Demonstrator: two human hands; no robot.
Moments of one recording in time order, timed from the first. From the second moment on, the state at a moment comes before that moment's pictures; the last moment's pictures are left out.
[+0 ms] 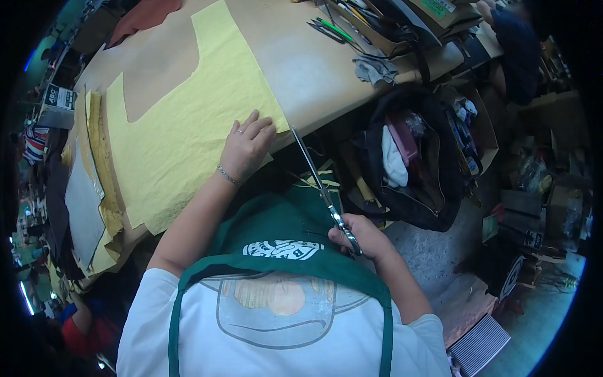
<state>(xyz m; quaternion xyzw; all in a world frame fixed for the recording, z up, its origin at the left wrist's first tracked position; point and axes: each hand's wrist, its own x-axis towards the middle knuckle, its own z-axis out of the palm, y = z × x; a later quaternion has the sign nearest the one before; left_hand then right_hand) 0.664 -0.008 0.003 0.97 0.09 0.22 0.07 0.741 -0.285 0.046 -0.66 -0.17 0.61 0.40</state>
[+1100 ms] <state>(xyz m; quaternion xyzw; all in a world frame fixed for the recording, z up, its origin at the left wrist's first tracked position) 0.660 -0.010 0.003 0.97 0.07 0.23 0.05 0.742 -0.234 0.045 -0.70 -0.19 0.56 0.41</state>
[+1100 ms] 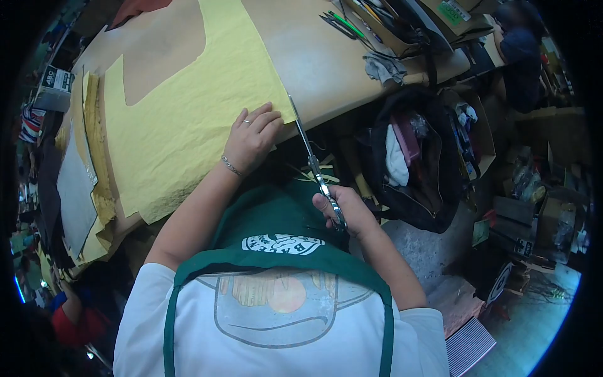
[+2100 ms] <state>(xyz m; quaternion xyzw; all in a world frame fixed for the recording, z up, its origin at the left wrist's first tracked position) 0.662 -0.010 0.001 0.96 0.08 0.25 0.05 0.741 -0.237 0.049 -0.76 -0.18 0.52 0.35</state>
